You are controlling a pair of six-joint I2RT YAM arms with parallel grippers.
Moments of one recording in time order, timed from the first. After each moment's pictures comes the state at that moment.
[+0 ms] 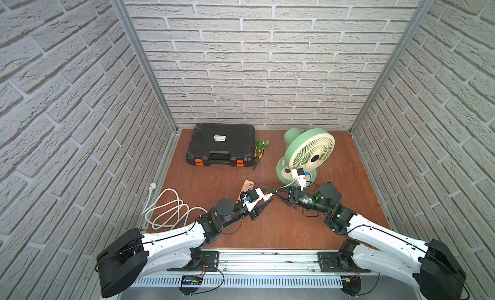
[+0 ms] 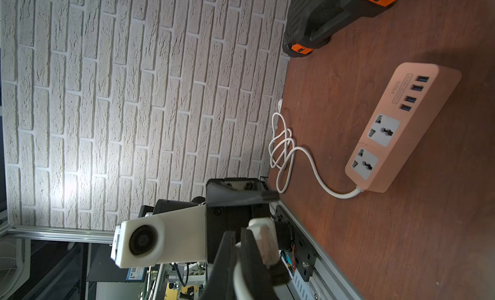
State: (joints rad) left arm -0.89 1.02 0.27 0.72 0.09 0.14; right arm 0.68 0.98 0.44 0.44 -0.47 1.33
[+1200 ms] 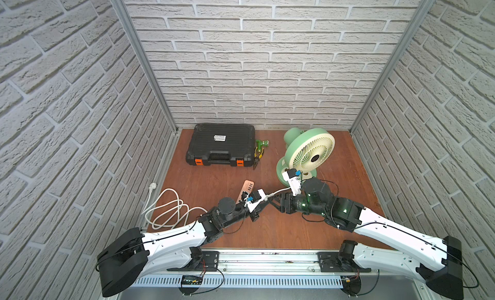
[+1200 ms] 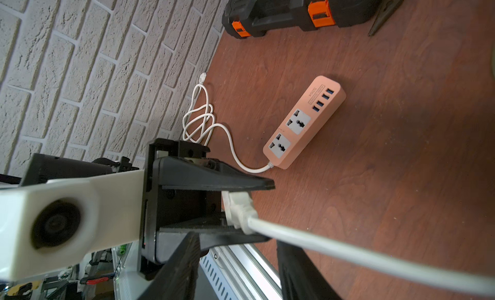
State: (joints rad) left arm -0.89 1.03 0.29 0.67 0.13 0.12; right arm 0.91 0.99 0.82 -0.36 -0.13 0.82
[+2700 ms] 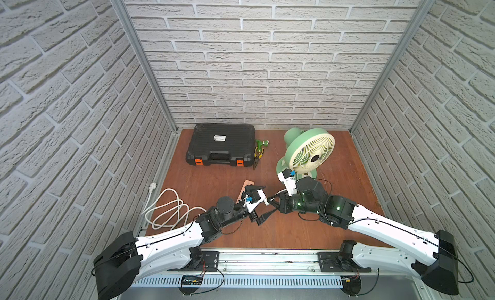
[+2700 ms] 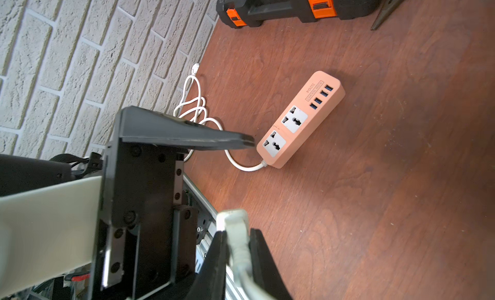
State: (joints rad) left arm -0.88 0.96 0.31 0.58 0.14 0.11; right arm 0.91 1.05 0.82 -0.35 -0.12 0.79
